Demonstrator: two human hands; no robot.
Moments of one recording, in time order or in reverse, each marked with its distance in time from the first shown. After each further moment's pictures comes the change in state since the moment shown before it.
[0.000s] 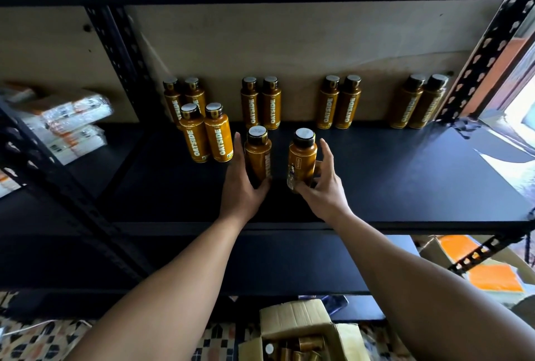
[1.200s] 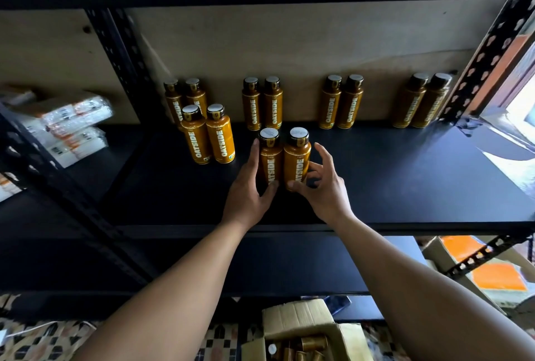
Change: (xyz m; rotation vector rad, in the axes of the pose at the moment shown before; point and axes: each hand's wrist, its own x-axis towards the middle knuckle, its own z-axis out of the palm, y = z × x) left_hand -0.005 0.001 -0.001 0.052 -0.148 0.043; right_hand 0.002 -0.001 0.006 0.005 0.017 -0.025
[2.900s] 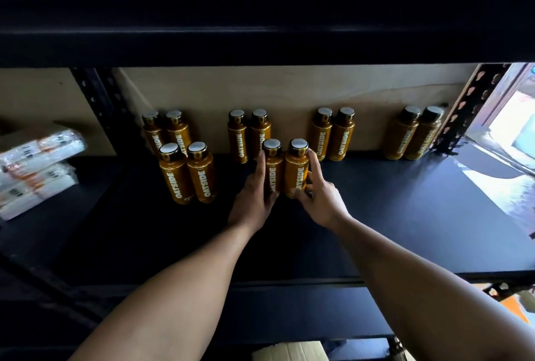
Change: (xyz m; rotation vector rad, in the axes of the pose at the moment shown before) left_hand 0.095 -0.002 0.037 0.211 -0.108 -0.022; right_hand 0.093 0.019 -0.021 -0.267 -0.106 -0.104
